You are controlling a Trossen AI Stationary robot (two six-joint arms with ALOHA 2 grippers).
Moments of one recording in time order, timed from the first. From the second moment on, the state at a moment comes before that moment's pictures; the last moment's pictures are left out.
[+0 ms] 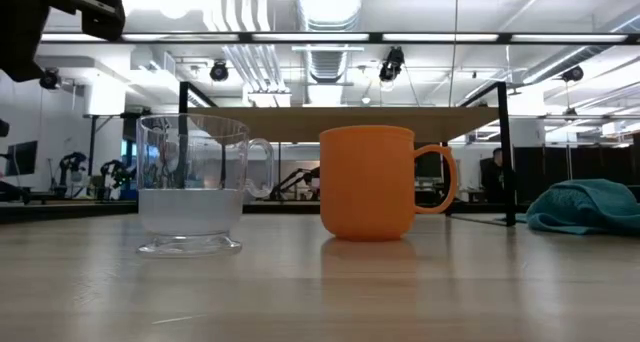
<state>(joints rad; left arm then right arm) 0.40 0.17 0.00 0.85 0.96 -0.67 0.48 0.33 0.39 0.00 -0.03 -0.11</state>
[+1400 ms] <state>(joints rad) 0.40 0.17 0.00 0.86 0.91 -0.70 0.48 0.33 0.39 0.03 -0.02 0.23</state>
